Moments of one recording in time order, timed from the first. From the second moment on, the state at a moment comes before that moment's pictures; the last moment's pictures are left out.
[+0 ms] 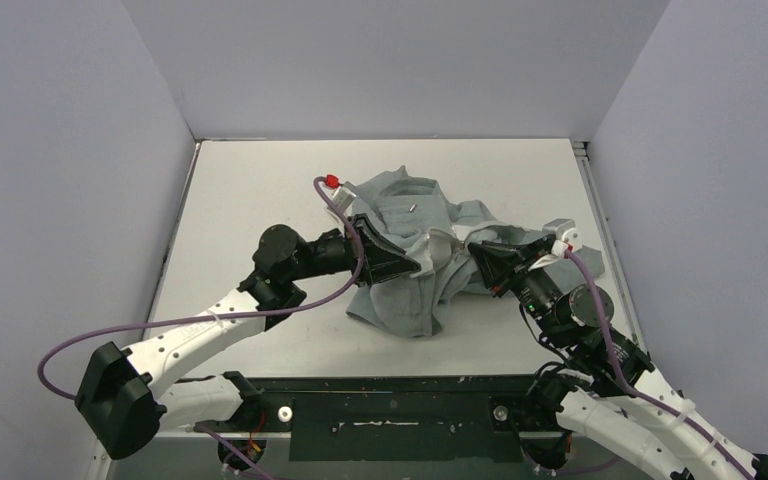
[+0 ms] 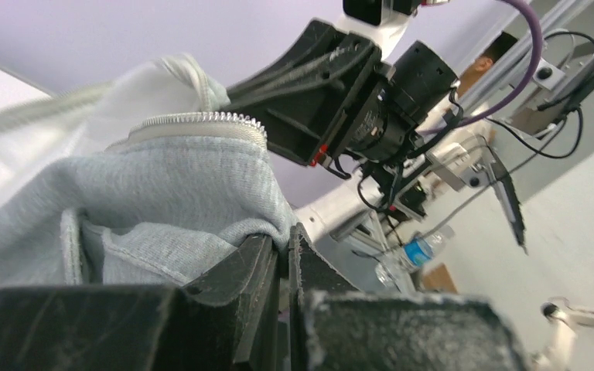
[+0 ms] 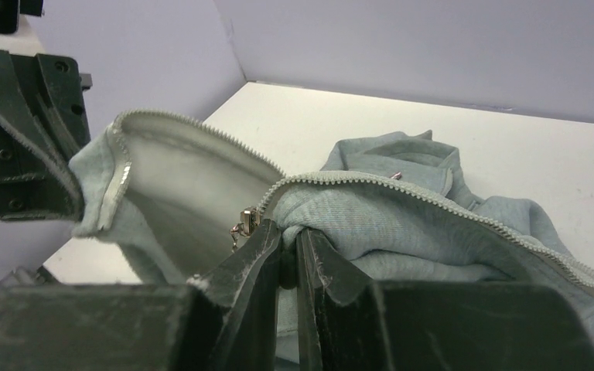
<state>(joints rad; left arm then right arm) -0.77 1.12 0.78 0.68 0.65 -0.86 0.81 0.50 0.73 -0.15 0.21 0.25</state>
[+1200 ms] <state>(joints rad) -0.79 1.14 0.70 0.95 0.52 -0.68 0.81 0.60 0.84 -0.17 -0.09 0.29</state>
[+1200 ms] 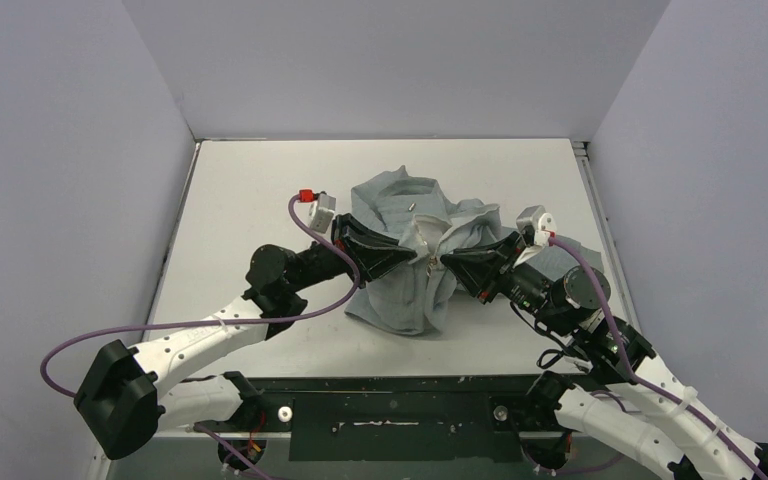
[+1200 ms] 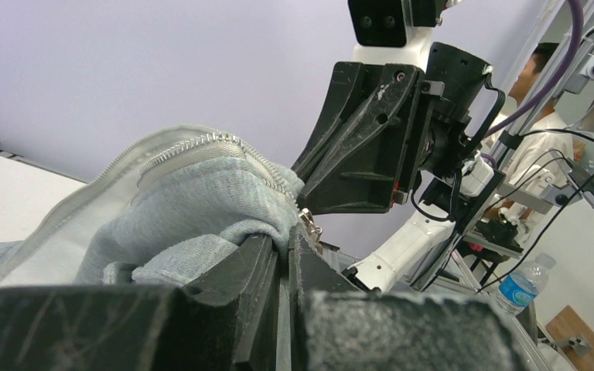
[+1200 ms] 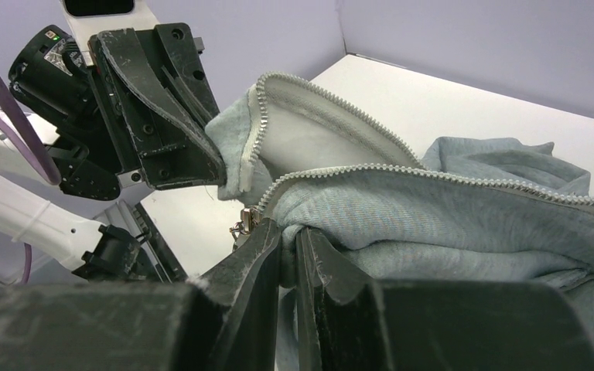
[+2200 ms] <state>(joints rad) -0.82 1.15 0.70 0.91 0.56 -0.60 0.81 0.60 0.84 -0.17 -0.07 0.30</state>
